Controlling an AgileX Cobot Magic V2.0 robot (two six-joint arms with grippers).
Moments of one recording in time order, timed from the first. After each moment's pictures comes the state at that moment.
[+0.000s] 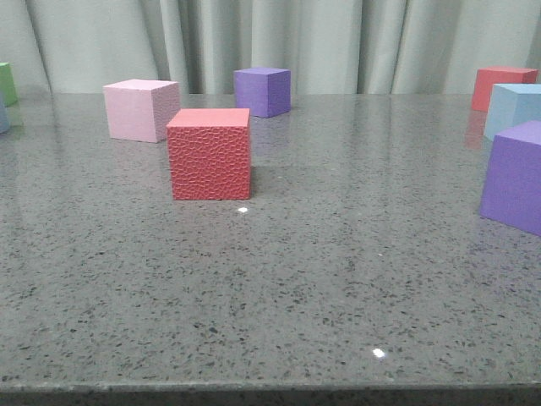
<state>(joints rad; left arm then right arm) 0.01 0.52 -0.49 0.00 0.18 -0.02 0.07 0.48 -0.52 -0.01 0.46 0.16</state>
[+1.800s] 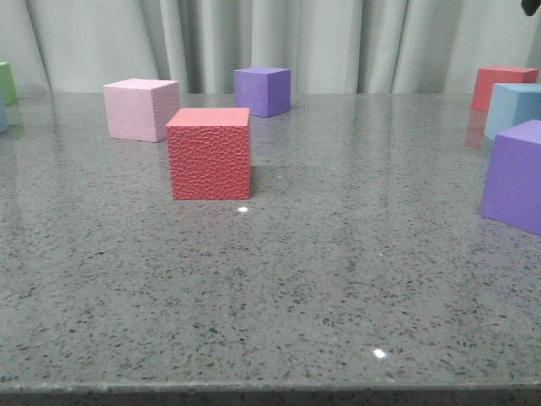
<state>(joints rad) 0.01 0.53 -0.55 0.00 0.21 -0.02 0.07 1.59 -1.58 -0.08 1.04 0.21</state>
